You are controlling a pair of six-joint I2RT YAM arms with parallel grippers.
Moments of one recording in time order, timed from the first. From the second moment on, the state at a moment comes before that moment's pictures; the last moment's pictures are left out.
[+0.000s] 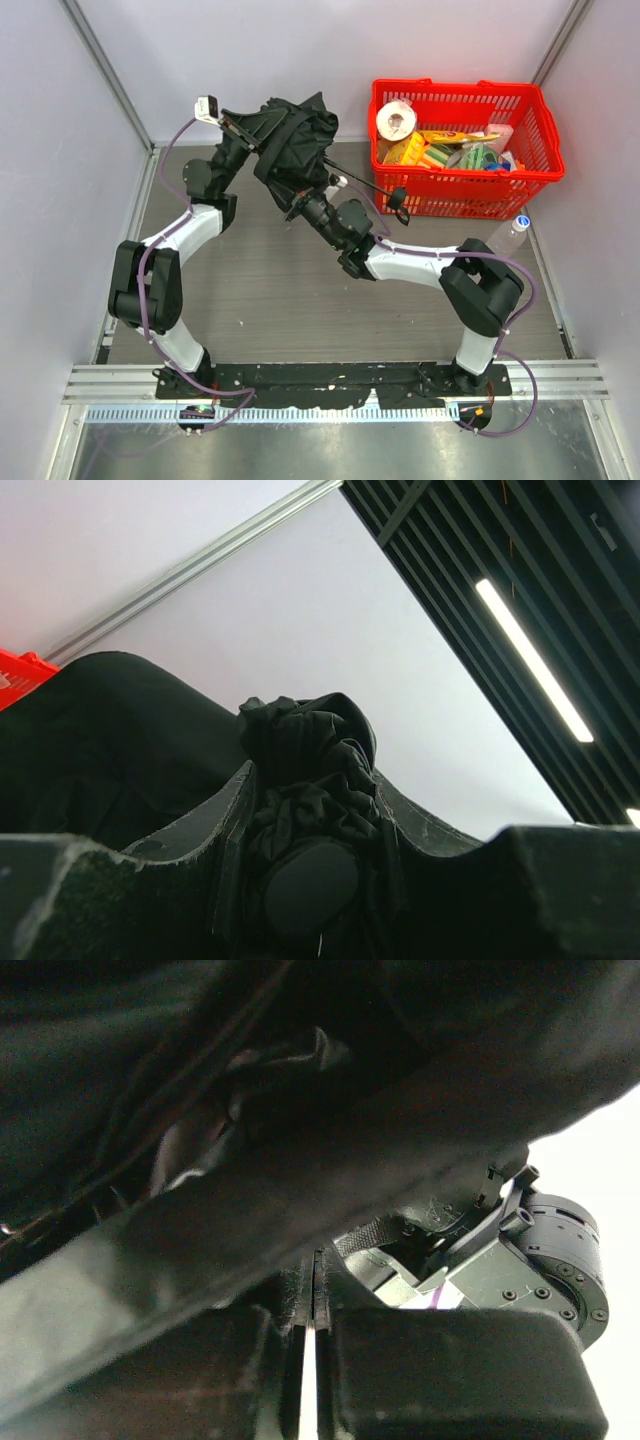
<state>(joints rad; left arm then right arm) -0.24 1.68 1.14 1.28 0.47 -1.62 0.89 1.78 1.10 1.05 0.09 2.02</state>
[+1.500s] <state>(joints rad) -0.24 1.38 0.59 1.25 0.39 -1.91 0.58 1.91 0.93 1.24 -0.23 1.90</state>
